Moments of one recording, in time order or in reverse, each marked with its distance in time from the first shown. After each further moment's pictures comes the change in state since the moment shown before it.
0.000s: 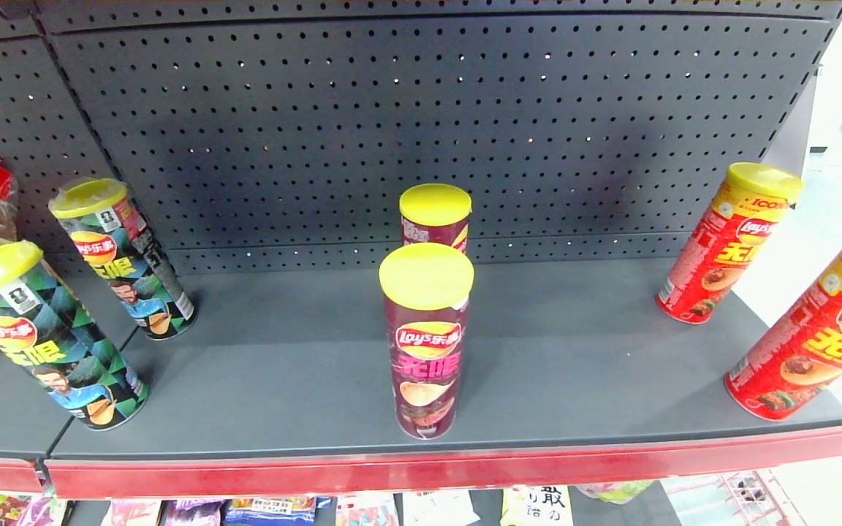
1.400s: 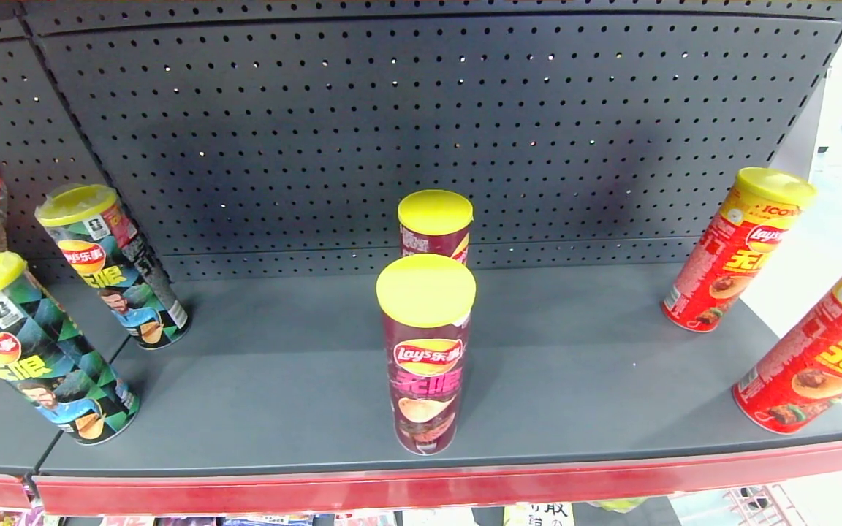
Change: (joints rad) left arm -0.024 0.049 0.000 0.003 -0.038 -0.003; right arm 0.000 0.001 0.000 0.000 0.002 0.003
